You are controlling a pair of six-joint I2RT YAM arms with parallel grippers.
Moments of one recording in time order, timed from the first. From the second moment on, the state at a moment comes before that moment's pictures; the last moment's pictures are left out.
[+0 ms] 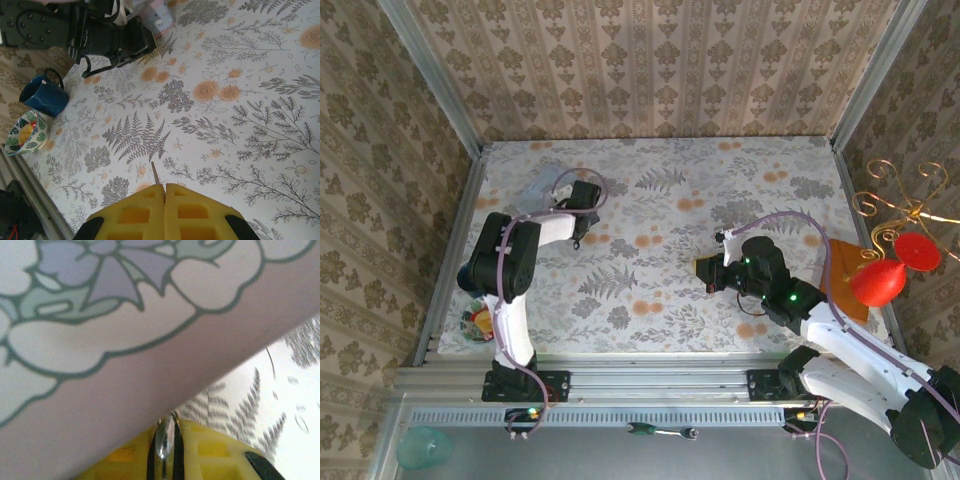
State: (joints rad) left arm -0.40 1.97 1.13 -0.10 -0.37 -0.74; right arm 0.57 0.88 0.55 -0.16 -0.22 0.43
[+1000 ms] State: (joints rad) left arm -0.95 1.82 0.94 -0.04 -0.20 -0.62; right arm 0.57 0.92 0.58 -0.24 -0.15 0.52
